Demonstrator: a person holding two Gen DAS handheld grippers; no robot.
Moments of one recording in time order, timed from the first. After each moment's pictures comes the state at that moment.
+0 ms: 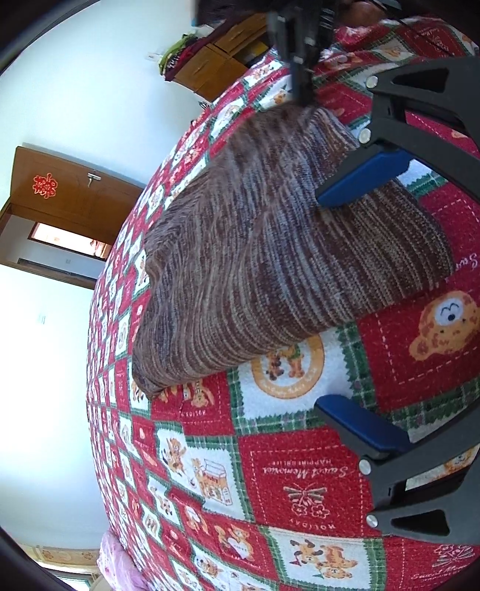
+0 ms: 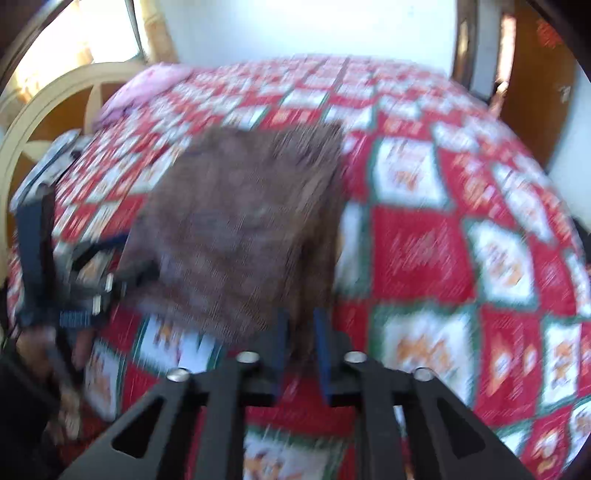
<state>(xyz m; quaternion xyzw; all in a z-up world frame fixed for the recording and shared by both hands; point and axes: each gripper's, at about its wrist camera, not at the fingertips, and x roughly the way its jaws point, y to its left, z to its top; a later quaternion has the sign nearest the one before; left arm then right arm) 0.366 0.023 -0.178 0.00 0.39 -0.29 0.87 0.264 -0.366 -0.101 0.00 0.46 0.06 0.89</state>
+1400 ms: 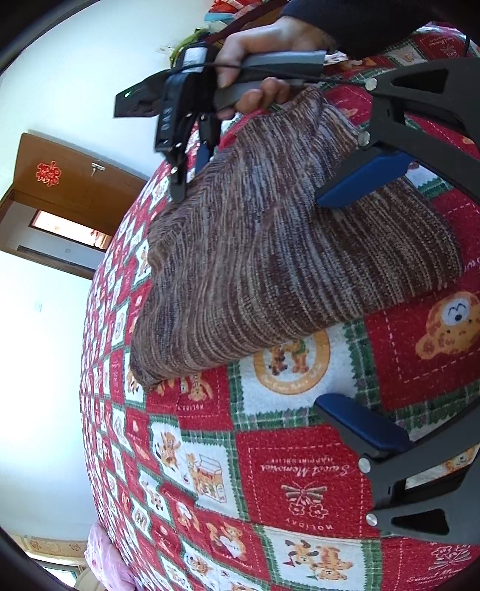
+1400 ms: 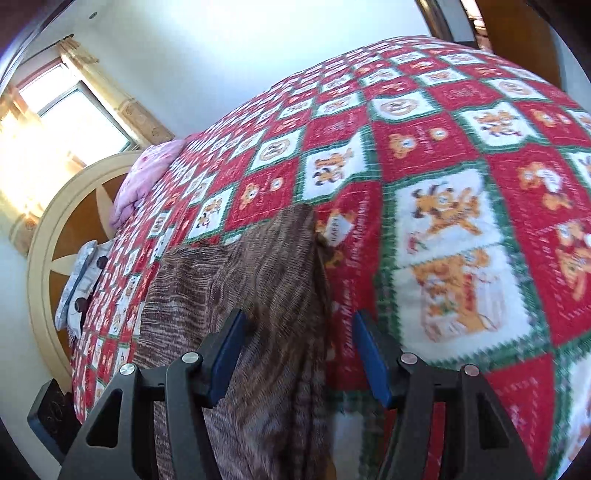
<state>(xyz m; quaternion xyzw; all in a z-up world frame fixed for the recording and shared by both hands) 0.374 0.023 -0.178 -0.02 0.40 -0.28 0.87 0.425 -0.417 -0.141 0.21 0.44 0.13 0.86</state>
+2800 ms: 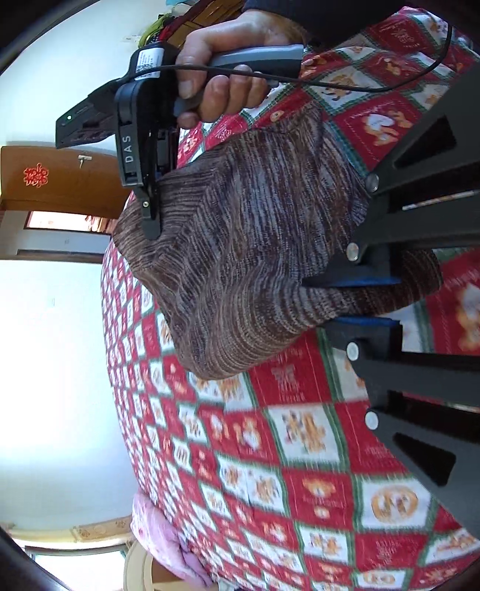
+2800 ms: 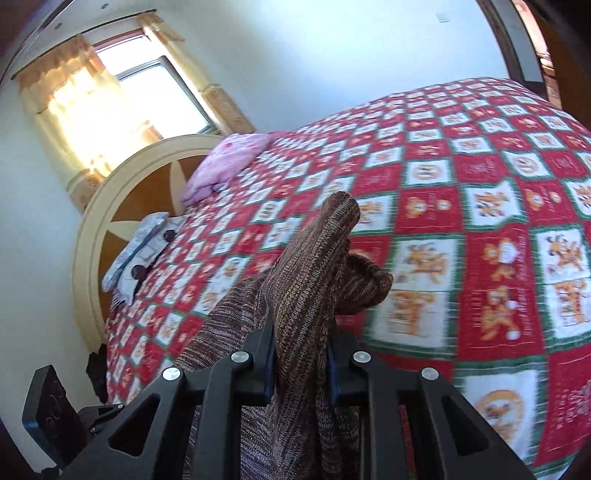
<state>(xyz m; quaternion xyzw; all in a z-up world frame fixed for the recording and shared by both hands) 0.304 0.082 -0.109 0.07 0.37 -0.21 0.90 0.371 -0.285 -0.059 0.17 0.37 0.25 0.88</state>
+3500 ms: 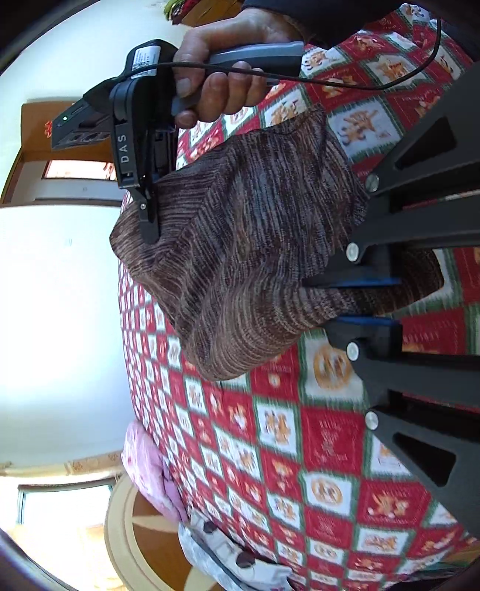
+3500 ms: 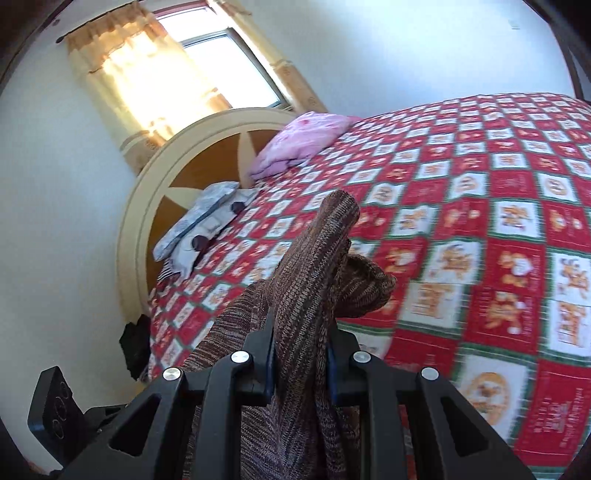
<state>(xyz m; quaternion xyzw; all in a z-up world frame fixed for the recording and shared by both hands) 0.254 0.210 -0.087 0.05 0.35 -0.11 0.93 0.351 -0.116 -0.032 0.15 0.36 0.37 0.84</state>
